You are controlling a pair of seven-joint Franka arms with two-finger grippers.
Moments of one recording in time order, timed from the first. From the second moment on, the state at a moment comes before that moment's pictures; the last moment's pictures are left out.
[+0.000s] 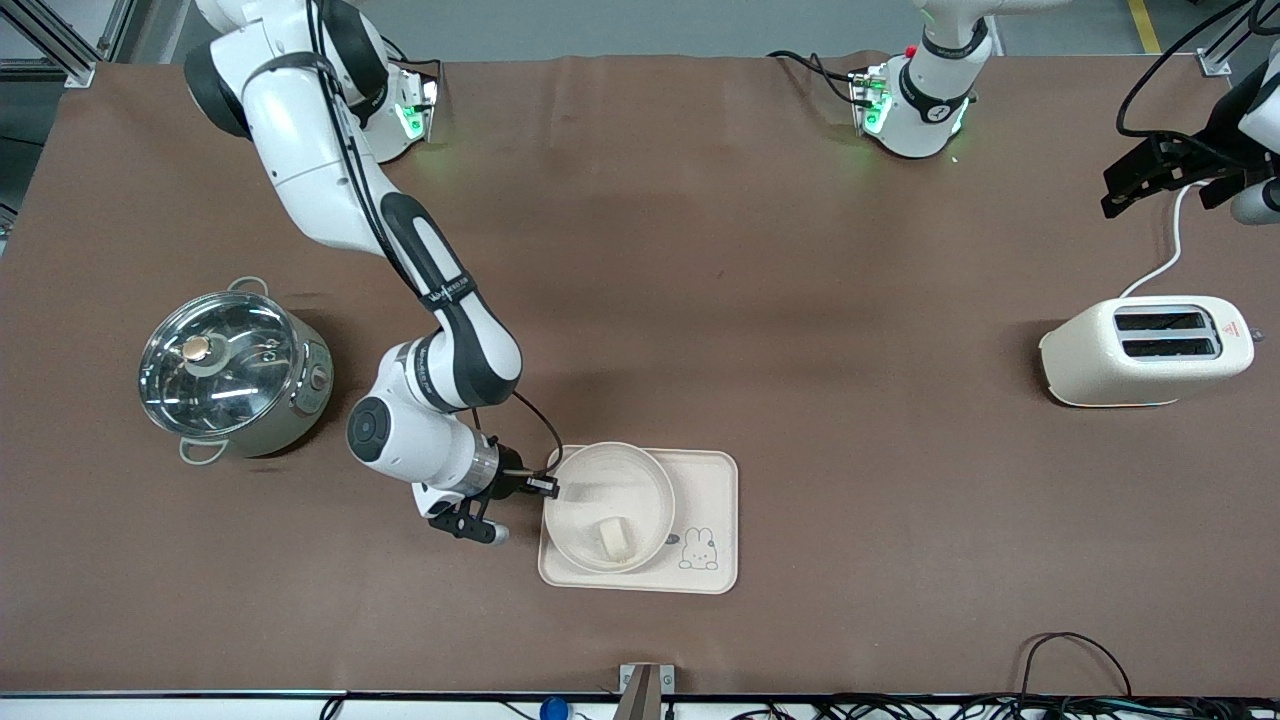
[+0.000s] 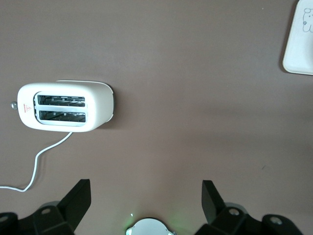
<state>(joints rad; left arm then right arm) 0.00 -0.06 -0.09 -1.50 0.04 1.41 -0.14 0.41 0.98 0.00 -1.22 0.57 2.38 0.29</state>
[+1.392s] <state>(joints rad) 0.00 -0.04 -0.09 -1.51 0.04 1.51 -0.15 0.43 0.98 -0.07 -1.12 0.52 2.33 0.32</state>
